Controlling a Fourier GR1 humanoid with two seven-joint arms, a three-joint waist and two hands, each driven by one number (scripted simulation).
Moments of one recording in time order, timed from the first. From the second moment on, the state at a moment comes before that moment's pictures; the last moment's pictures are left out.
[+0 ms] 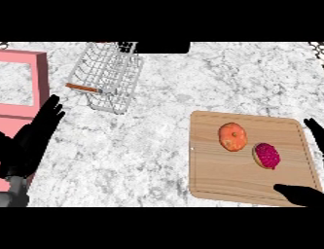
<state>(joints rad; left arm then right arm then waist) -0.06 0.40 -0.11 -1.54 0.29 0.10 0.14 0.16 -0.65 0.26 -1.90 0.54 -0.31 0.53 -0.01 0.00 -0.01</state>
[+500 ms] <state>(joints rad) -0.09 0.39 -0.10 -1.56 0.29 0.09 0.19 -0.03 -0.61 0.42 -2.10 0.56 0.08 1.05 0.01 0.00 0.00</state>
